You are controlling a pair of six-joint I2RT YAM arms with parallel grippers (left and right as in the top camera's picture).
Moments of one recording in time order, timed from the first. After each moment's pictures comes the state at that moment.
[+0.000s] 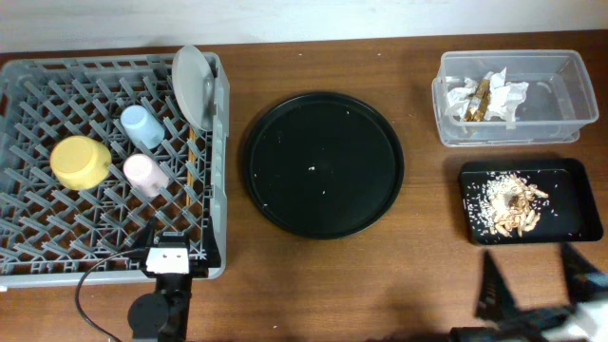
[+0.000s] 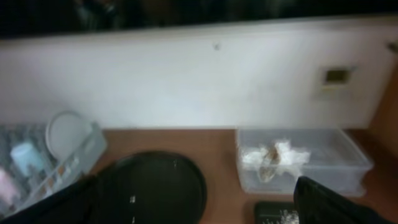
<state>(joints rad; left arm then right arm) -0.05 0.01 0.02 -0.08 -0.03 0.09 -0.04 0.23 1.07 -0.93 -0.16 0.05</state>
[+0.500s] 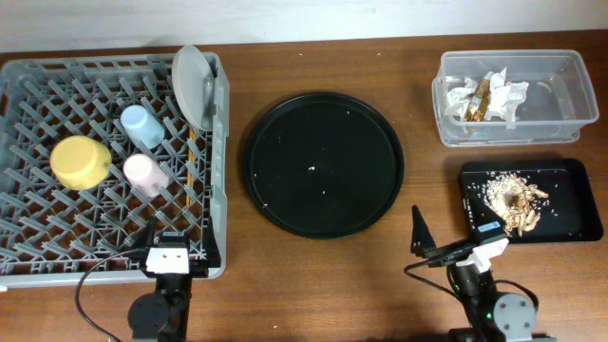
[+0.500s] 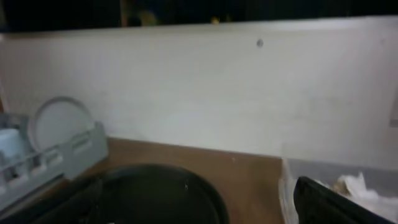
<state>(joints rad) -0.05 0.01 0.01 -0.08 -0.03 0.09 0.02 0.01 0.02 0.16 -0.22 0.05</state>
